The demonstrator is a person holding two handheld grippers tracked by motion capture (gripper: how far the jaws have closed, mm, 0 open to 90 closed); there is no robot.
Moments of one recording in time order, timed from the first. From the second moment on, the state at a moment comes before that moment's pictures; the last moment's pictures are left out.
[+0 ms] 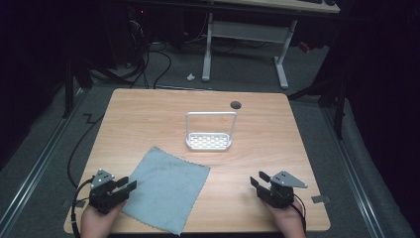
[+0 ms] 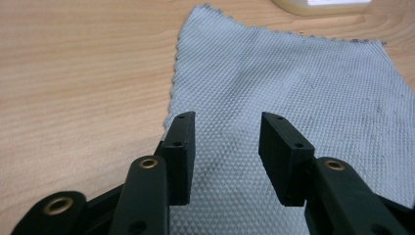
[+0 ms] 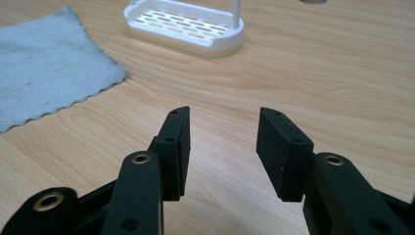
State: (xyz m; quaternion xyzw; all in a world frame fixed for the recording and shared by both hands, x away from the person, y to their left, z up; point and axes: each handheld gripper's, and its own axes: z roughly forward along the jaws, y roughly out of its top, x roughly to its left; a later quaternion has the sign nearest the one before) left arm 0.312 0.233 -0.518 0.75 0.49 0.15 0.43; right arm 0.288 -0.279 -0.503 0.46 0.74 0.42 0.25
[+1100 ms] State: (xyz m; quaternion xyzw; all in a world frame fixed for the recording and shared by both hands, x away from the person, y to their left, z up) left arm 0.295 0.162 -0.526 0.85 0.36 0.12 0.36; right arm 0.290 -0.271 -0.507 0.44 0.76 0.42 0.24
